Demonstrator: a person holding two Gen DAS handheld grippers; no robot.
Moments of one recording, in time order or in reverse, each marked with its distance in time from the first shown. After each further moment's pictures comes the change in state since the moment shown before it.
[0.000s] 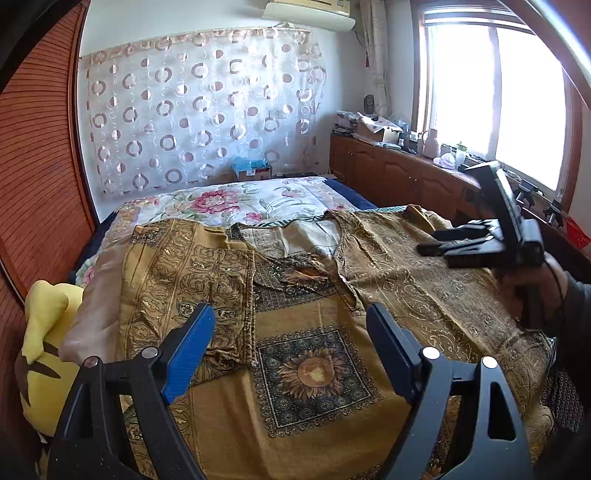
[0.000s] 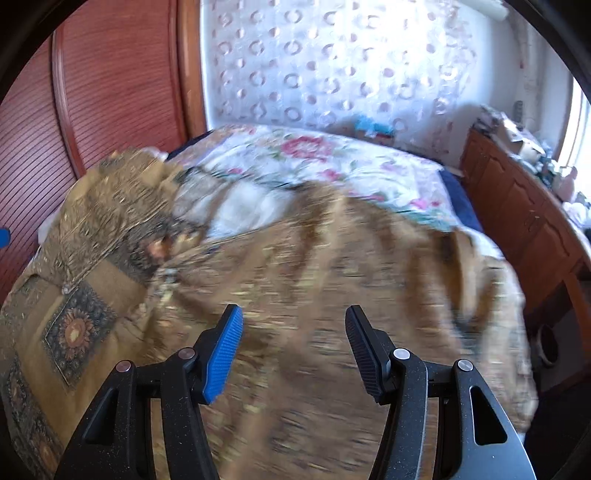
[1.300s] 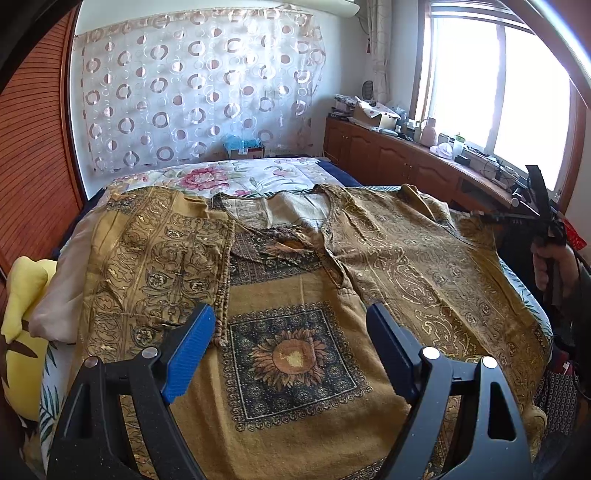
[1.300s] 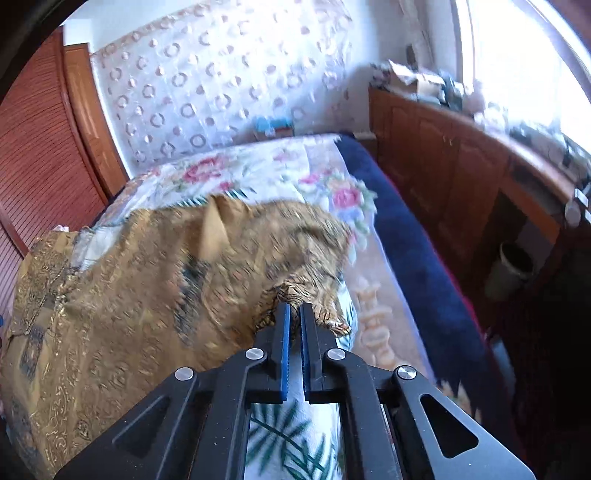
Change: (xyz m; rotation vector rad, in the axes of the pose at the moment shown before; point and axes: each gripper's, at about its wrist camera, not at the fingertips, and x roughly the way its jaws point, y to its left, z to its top) left arm 0.026 -0.010 -0.015 -0.036 0.077 -0.039; right arm -0.059 -0.179 -0.083 0.298 -0.054 -0.120
